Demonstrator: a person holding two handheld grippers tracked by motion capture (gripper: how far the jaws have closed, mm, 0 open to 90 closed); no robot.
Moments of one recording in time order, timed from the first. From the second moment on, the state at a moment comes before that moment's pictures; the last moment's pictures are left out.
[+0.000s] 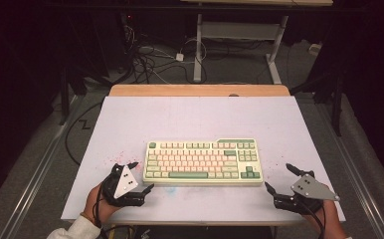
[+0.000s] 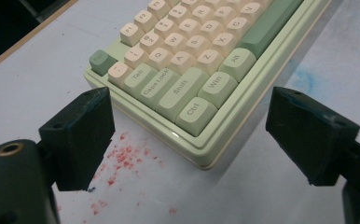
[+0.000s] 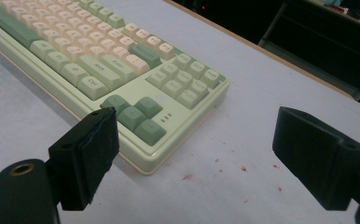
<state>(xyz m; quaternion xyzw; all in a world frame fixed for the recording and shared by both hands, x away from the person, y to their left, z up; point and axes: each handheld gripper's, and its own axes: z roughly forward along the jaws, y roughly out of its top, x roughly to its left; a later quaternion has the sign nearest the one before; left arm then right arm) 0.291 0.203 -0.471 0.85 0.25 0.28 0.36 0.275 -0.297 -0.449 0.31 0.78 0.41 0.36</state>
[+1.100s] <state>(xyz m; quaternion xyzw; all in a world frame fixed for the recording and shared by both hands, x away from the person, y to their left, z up) 0.300 0.205 -0.456 0.83 0.28 0.28 0.39 0.286 -0.284 -0.428 0.29 0.79 0.43 0.34</state>
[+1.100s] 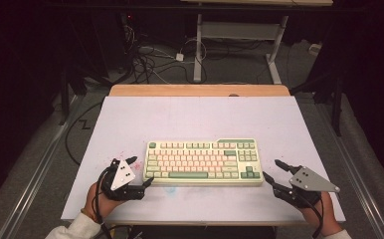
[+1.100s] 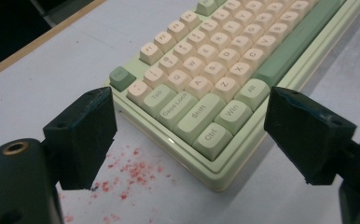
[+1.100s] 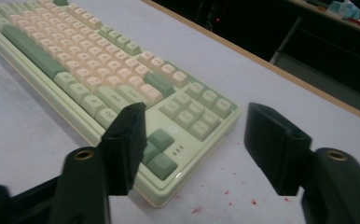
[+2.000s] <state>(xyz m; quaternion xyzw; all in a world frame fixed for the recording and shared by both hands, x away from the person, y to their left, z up) 0.328 0.179 -0.442 0.83 0.29 0.24 0.41 0.319 -0.234 -0.425 0.25 0.83 0.41 0.28</state>
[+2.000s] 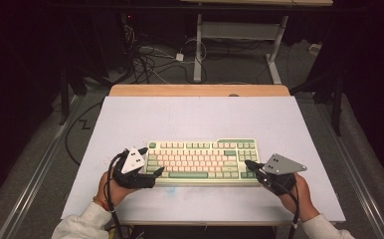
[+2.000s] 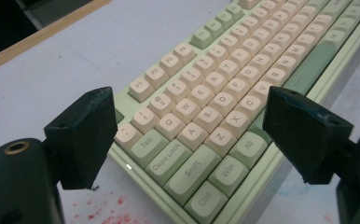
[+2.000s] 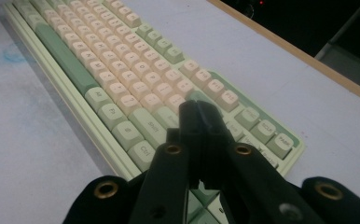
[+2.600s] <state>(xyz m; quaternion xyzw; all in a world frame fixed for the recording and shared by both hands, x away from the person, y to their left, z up) 0.338 0.160 -0.443 0.84 0.28 0.23 0.40 0.331 -0.211 -0.435 0.24 0.85 0.39 0.24</state>
